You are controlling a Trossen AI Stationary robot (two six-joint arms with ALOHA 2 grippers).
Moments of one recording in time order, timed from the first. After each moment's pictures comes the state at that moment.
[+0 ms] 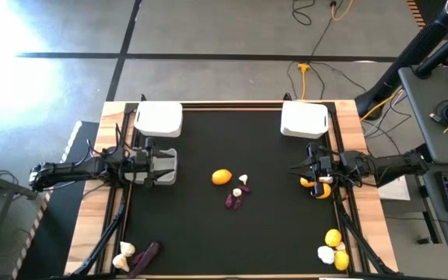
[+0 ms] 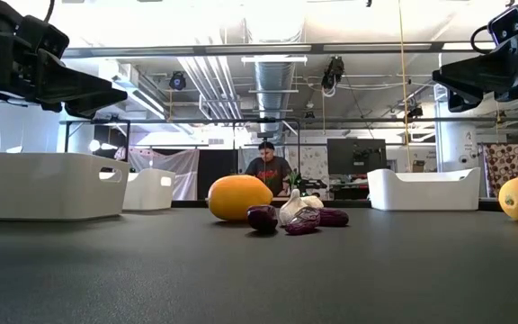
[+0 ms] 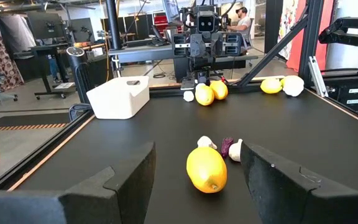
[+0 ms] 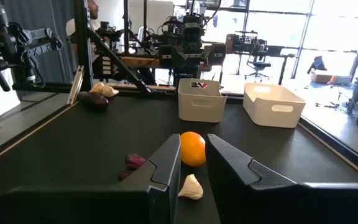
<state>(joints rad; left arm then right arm) 0.10 0.09 0.02 0.02 0.04 0.09 0.11 0.05 0.01 0.03 0.06 -0.06</state>
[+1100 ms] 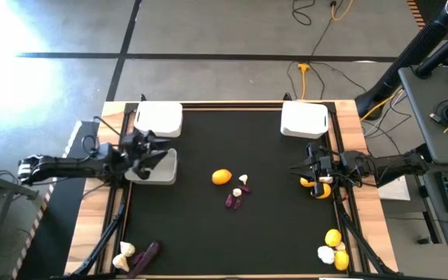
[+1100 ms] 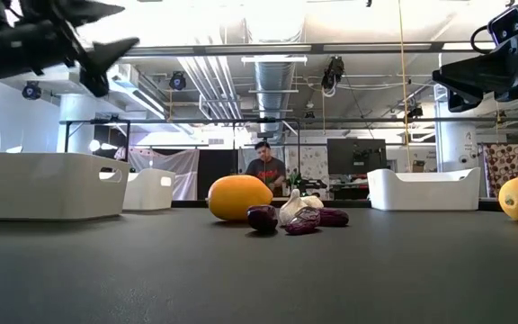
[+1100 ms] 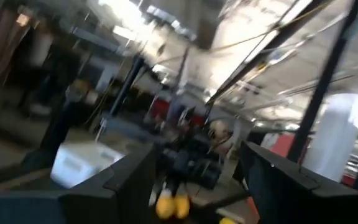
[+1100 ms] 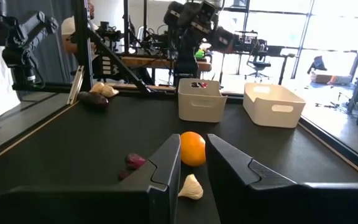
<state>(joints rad) 0.10 0.43 0.04 0.74 -0.08 -0.44 0.11 0.05 0.01 0.03 0.06 -0.06</state>
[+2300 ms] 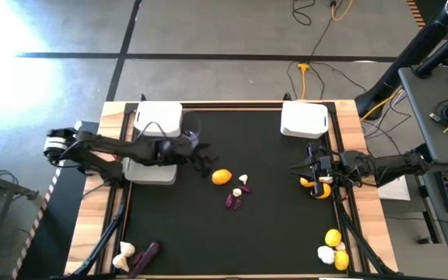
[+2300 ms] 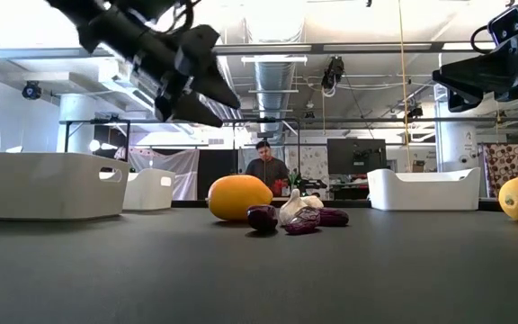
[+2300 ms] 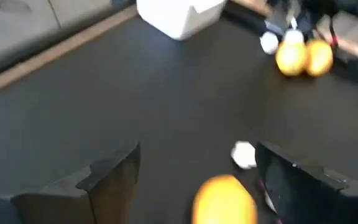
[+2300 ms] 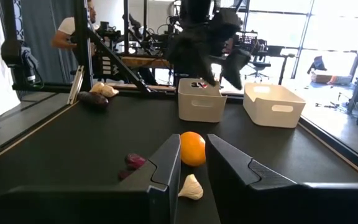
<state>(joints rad) 0.02 1.38 0.77 0.02 -0.30 -0.44 0.11 0.05 0.01 0.03 0.06 -0.06</state>
